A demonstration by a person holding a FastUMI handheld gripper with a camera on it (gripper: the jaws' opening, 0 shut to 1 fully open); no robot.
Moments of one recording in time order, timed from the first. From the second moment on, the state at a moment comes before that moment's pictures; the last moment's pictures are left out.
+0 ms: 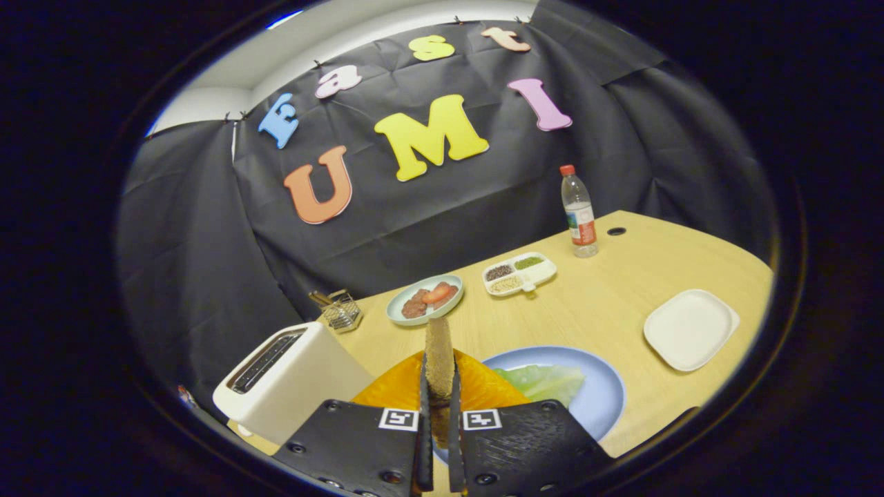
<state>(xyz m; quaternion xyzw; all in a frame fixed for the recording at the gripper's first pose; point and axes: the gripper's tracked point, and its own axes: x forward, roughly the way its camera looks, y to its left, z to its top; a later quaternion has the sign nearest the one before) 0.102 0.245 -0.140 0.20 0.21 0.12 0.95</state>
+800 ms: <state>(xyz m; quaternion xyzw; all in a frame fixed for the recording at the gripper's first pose) 0.088 0.163 -0.177 0.19 0.23 0.05 0.95</state>
